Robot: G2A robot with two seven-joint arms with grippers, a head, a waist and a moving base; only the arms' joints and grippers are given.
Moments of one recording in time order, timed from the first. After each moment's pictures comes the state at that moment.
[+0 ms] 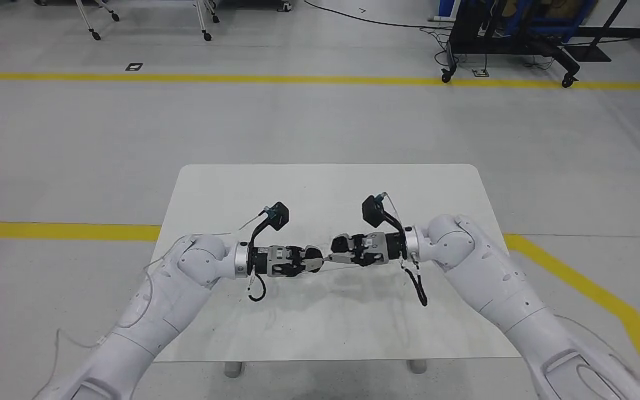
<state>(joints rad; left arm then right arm) 0.95 -1.09 -0.82 -1.17 -0.01 -0.98 -0.84 -0.94 -1.11 0.86 -1.17 -0.16 -1.00 0.78</state>
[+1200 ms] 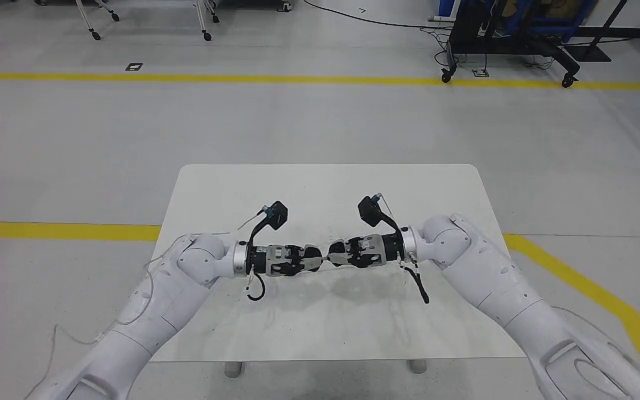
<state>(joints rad) 0.92 -1.08 -0.78 -1.16 -0.04 -1.01 -0.81 -0.87 -1.09 0.74 -1.13 -0.01 -1.01 0.81</state>
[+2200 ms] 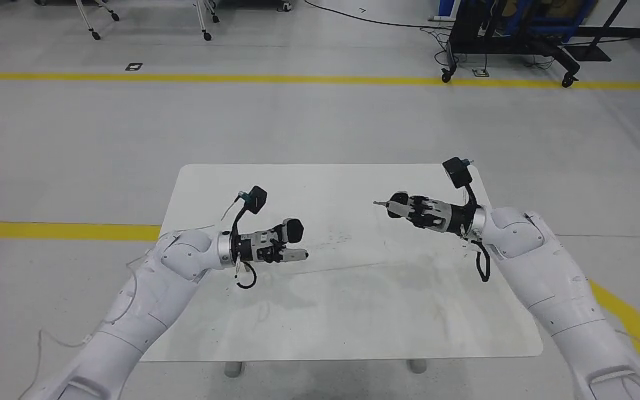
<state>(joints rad) 0.93 -1.05 -0.85 -1.16 -0.10 -1.01 -0.76 -1.03 -0.95 1.12 -1.24 0.14 -1.01 0.77</state>
